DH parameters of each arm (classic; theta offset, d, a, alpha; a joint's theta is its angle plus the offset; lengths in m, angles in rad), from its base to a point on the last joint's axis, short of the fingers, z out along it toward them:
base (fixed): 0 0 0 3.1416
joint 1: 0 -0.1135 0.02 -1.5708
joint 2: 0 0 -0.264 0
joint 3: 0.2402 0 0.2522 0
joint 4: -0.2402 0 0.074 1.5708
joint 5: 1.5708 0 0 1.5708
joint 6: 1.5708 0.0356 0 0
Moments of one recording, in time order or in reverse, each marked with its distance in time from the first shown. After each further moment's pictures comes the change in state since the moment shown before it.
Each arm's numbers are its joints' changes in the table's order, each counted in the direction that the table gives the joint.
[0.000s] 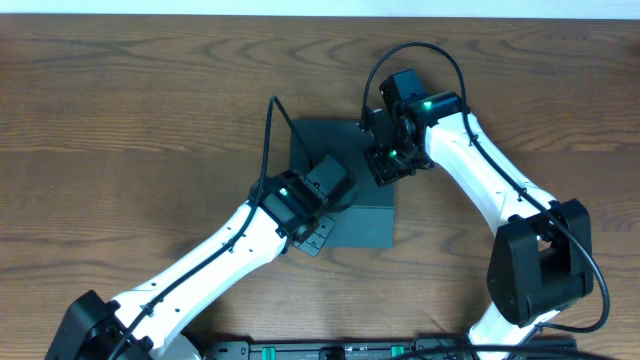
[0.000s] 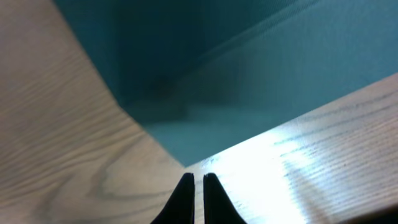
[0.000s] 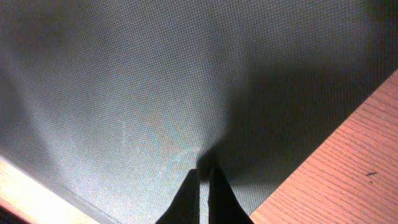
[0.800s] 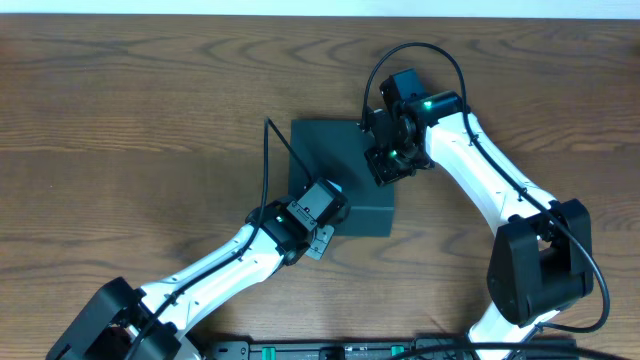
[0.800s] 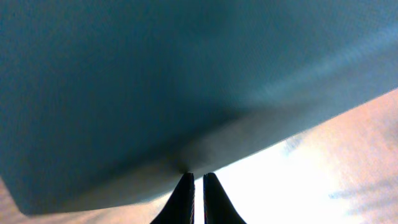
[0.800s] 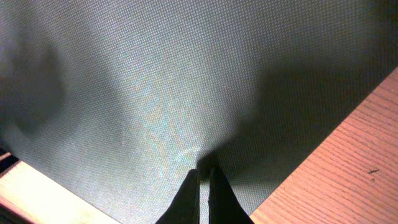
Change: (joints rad) left arm -0.002 -0.006 -0.314 0.513 -0.030 -0.032; right arm 0.001 0.000 0.000 -0.017 -0.002 0.007
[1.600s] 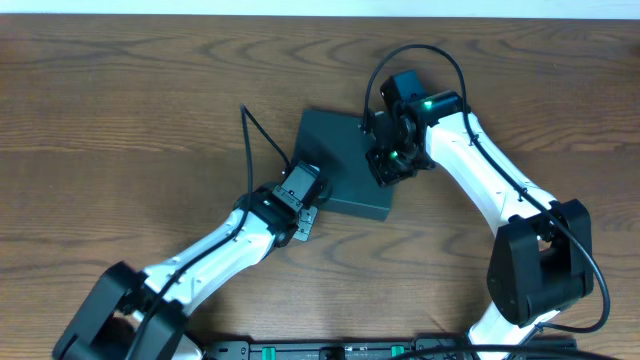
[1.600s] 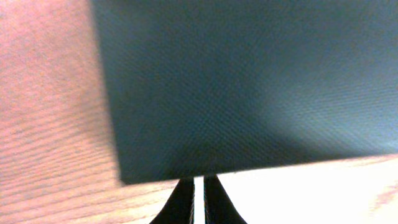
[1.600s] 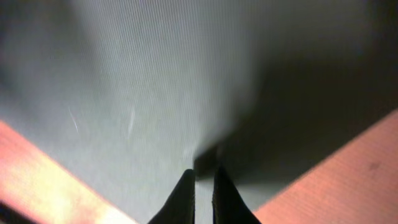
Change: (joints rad) left arm -0.125 -0.026 -0.001 0.036 -0.061 0.001; right arm 0.000 0.000 0.005 0.013 0.003 0.014
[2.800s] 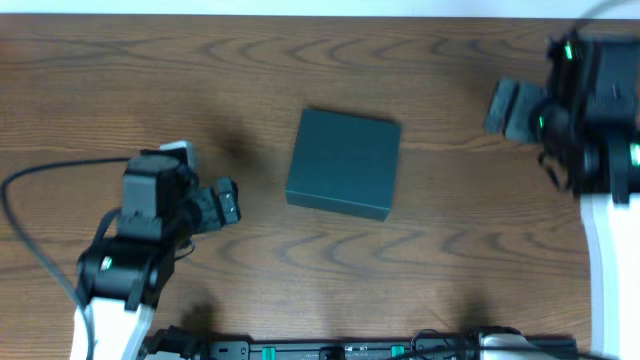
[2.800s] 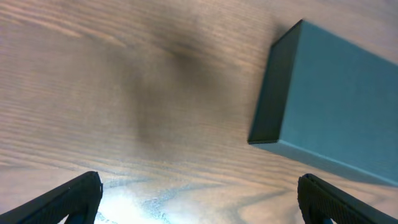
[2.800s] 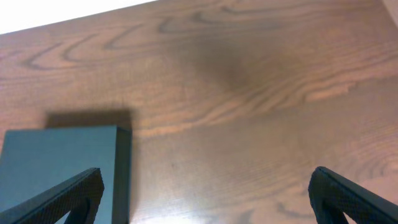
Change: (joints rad) left arm -0.525 0.659 0.067 -0.400 0.238 -0.063; right arm 0.341 0.565 0.171 -0.126 0.357 0.298
